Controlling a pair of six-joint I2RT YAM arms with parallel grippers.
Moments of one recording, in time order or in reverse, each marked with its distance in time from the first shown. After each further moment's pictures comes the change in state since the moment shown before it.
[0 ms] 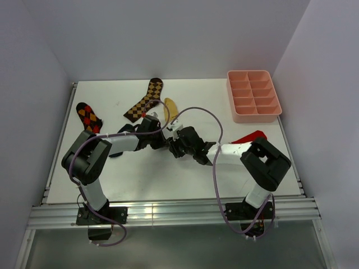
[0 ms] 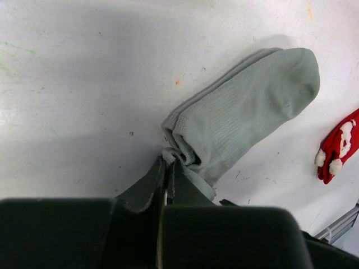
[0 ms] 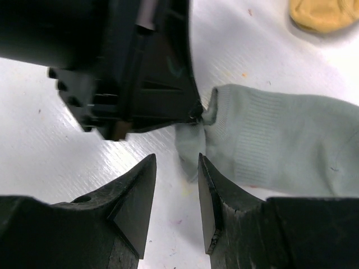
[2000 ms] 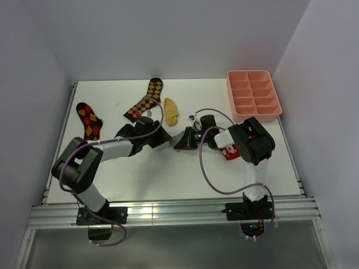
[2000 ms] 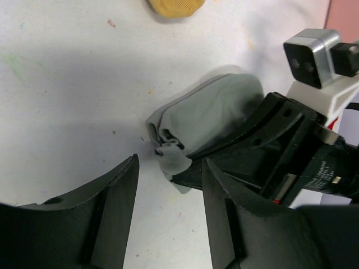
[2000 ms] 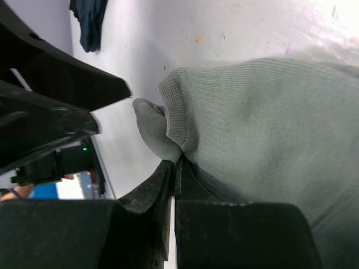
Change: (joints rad) left arm 0.008 -0.137 -0.111 0.148 -0.038 -0.071; right arm -0.386 0.333 0.061 0.208 -0.793 0.584
